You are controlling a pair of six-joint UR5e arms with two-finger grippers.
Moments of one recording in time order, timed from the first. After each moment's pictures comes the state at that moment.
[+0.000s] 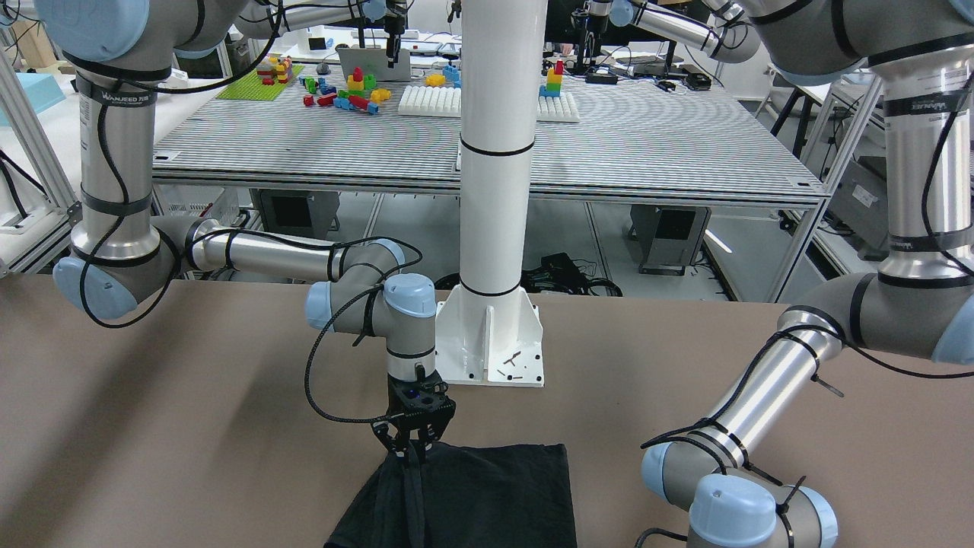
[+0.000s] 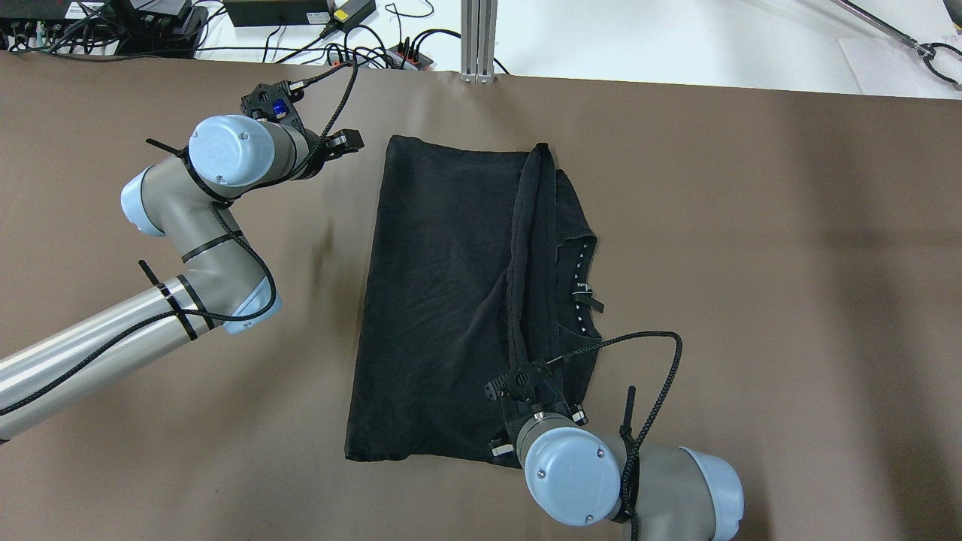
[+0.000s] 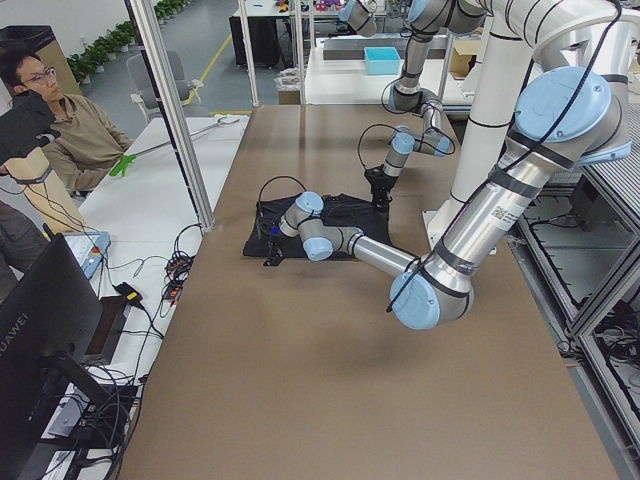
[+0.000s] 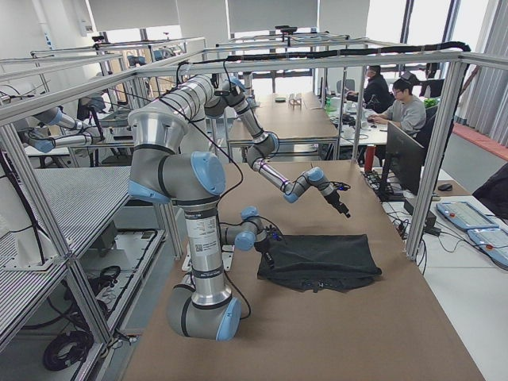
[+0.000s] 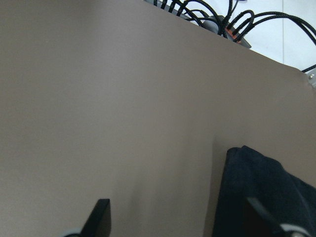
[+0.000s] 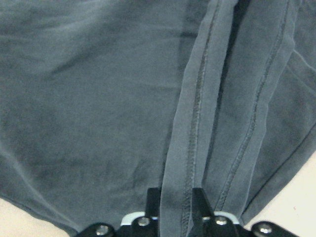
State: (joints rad) left arm -0.82 -2.26 -1.24 -2.27 -1.59 -1.43; right arm 0.25 -1.10 1.89 -1.51 1.43 0.98
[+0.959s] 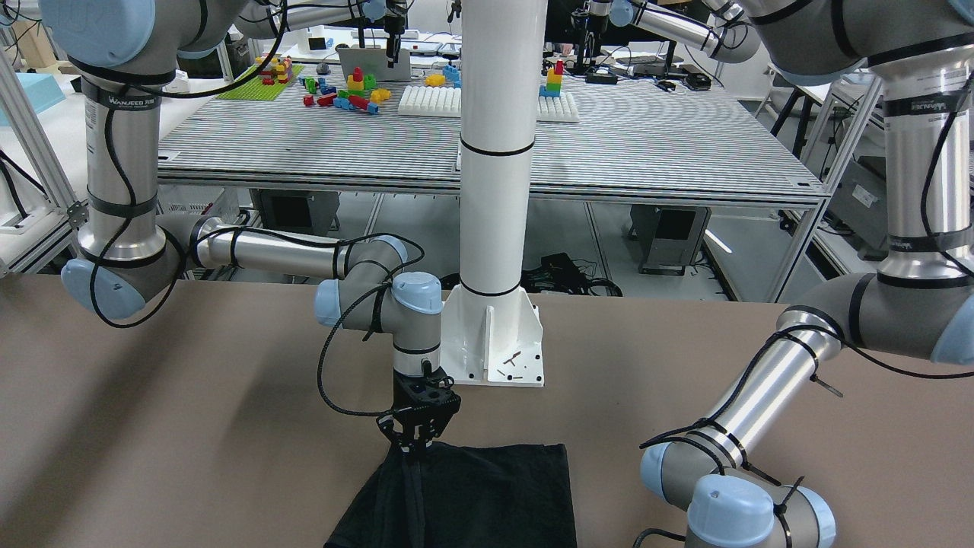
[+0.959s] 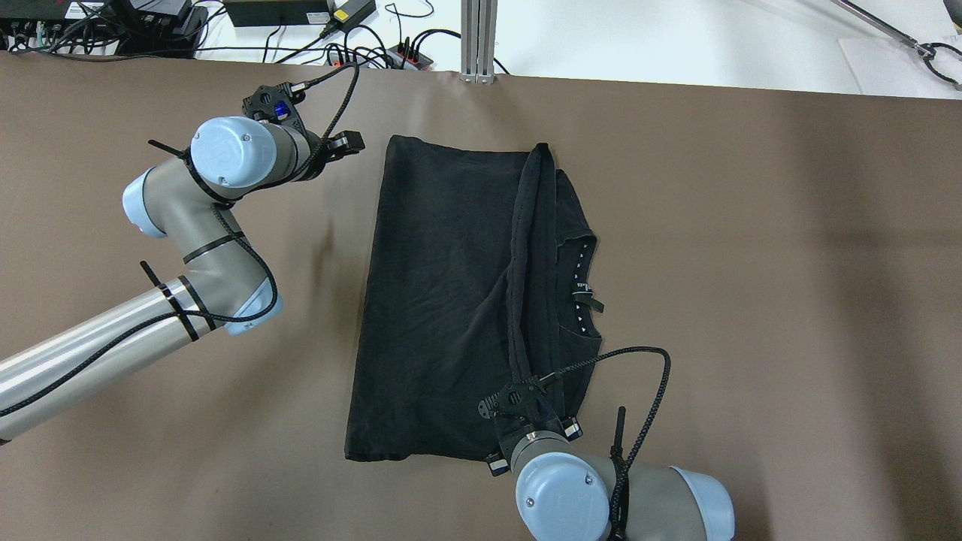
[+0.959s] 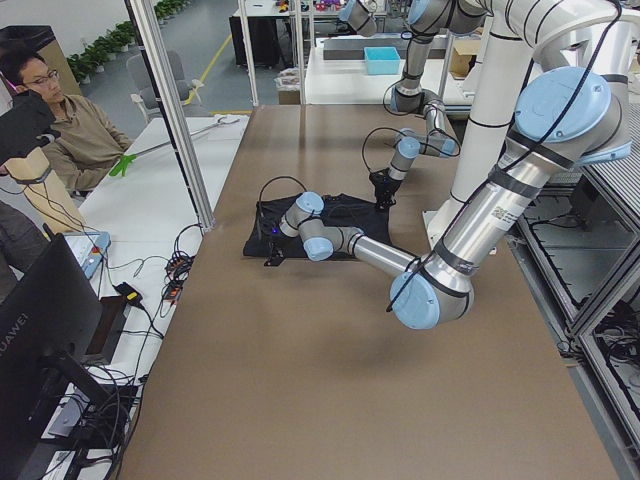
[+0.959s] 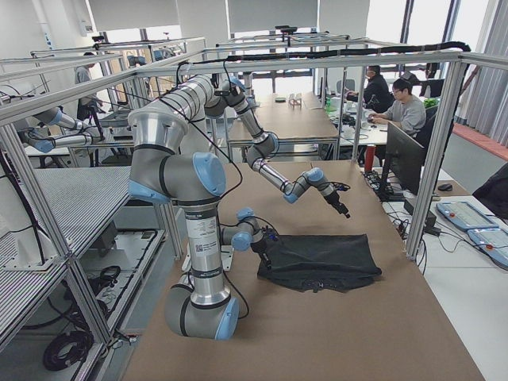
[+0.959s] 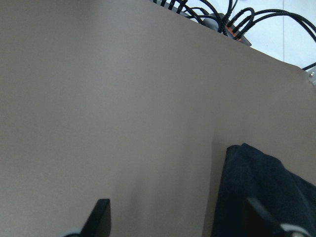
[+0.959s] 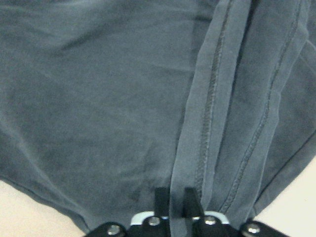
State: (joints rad) left arm -0.82 -2.26 -1.24 -2.27 -1.59 -1.43; right arm 0.21 -1.11 1.88 -1.52 1.37 0.98
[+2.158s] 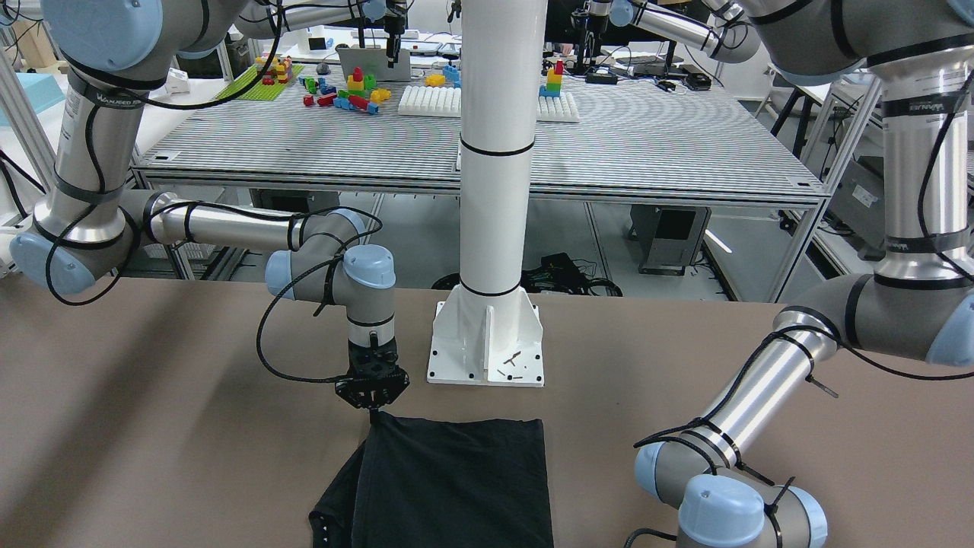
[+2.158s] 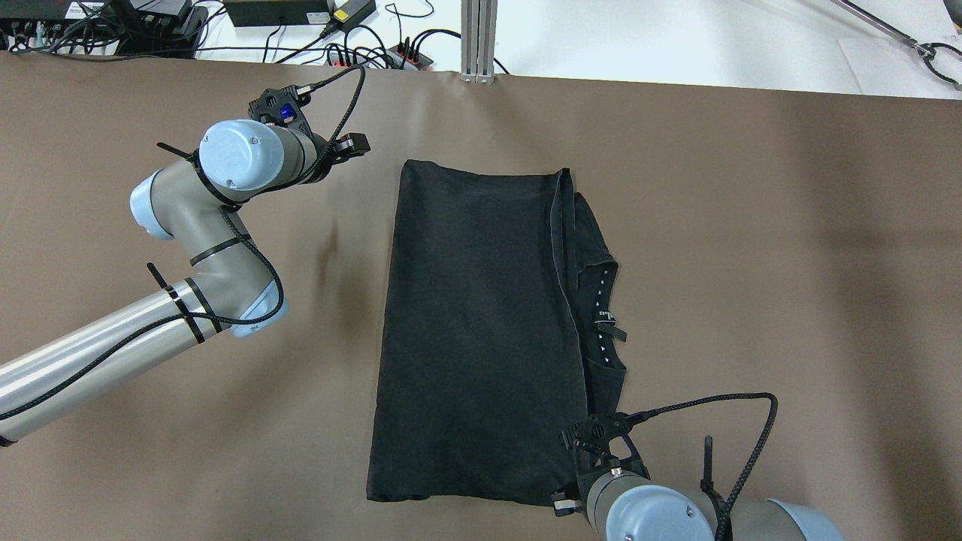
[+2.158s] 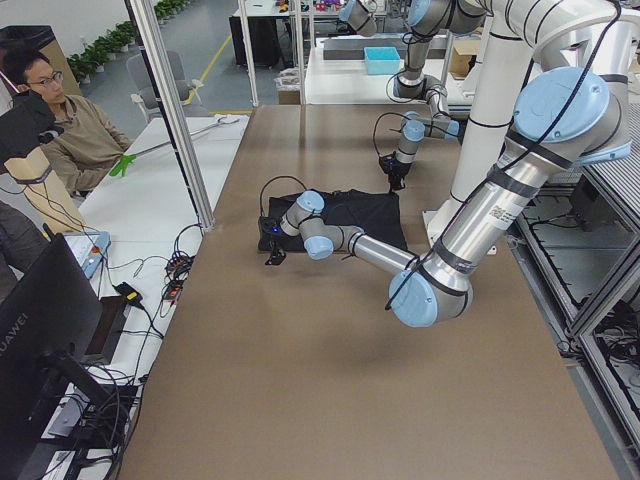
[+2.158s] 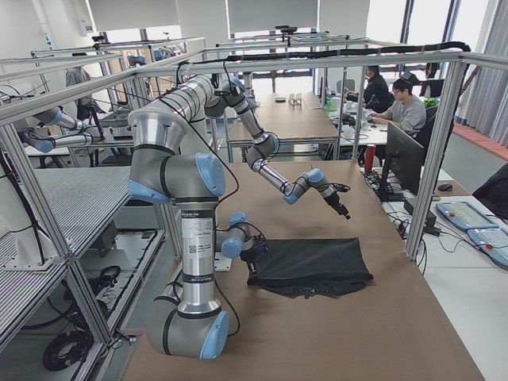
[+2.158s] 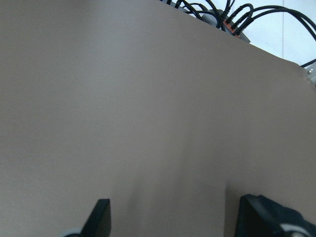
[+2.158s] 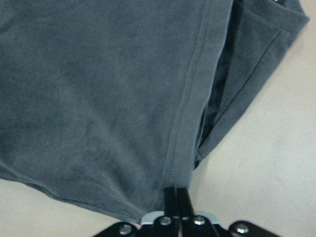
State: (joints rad) left arm -0.81 -2.28 -1.23 -2.26 -1.59 -1.45; right arm 0.17 -1.32 2.09 -1.57 1.47 1.18
